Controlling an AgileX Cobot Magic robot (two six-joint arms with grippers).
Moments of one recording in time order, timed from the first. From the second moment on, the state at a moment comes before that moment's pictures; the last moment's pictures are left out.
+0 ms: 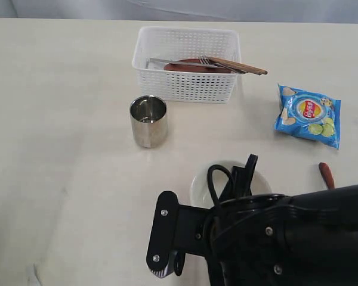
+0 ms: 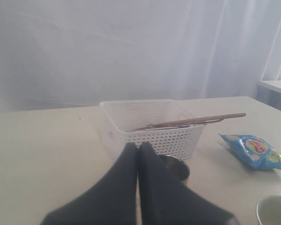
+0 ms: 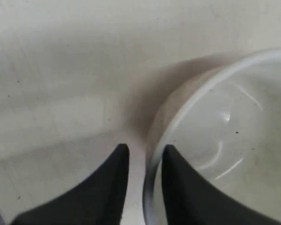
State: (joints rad) left arm -0.59 0.39 0.00 -0.30 -0.26 0.13; right arm 1.34 1.60 -0.68 -0.54 0.74 0.32
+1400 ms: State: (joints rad) left arm -0.59 0.39 0.00 -0.30 -0.26 0.13; right arm 0.59 1.15 -1.04 -0.54 0.97 0.25
